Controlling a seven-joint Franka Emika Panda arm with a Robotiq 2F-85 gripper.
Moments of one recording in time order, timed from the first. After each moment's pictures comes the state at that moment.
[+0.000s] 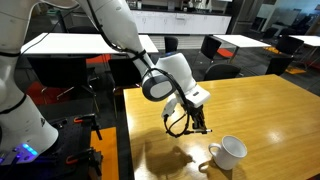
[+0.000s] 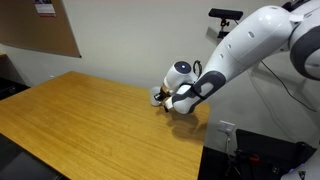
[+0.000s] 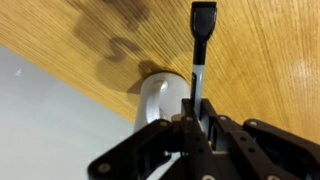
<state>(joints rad) 0.31 0.56 -0.64 -2.10 0.01 3.10 0.47</state>
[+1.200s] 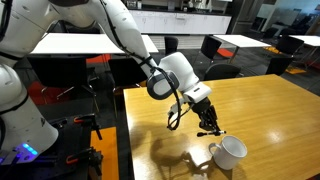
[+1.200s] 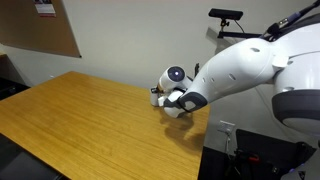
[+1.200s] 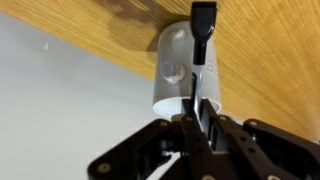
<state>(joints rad) 0.61 0.83 -0.96 -2.02 0.28 3.14 0.61</state>
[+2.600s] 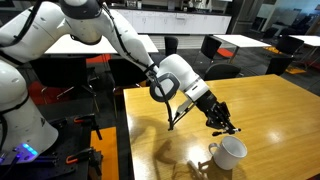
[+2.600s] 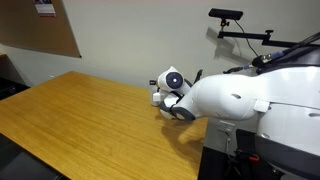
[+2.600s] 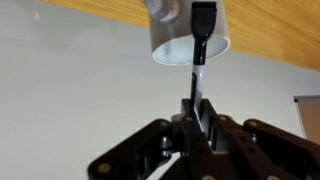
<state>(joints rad) 0.71 1.07 -1.12 -1.97 0.51 3.22 0.78</state>
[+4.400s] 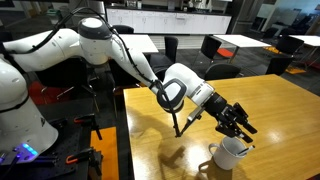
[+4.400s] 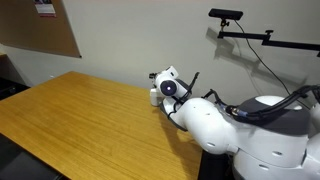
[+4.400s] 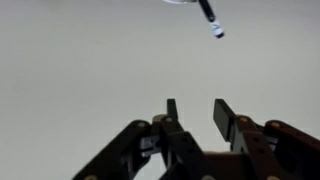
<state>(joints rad) 0.71 1.43 -1.31 -1.85 0.58 3.18 1.07</state>
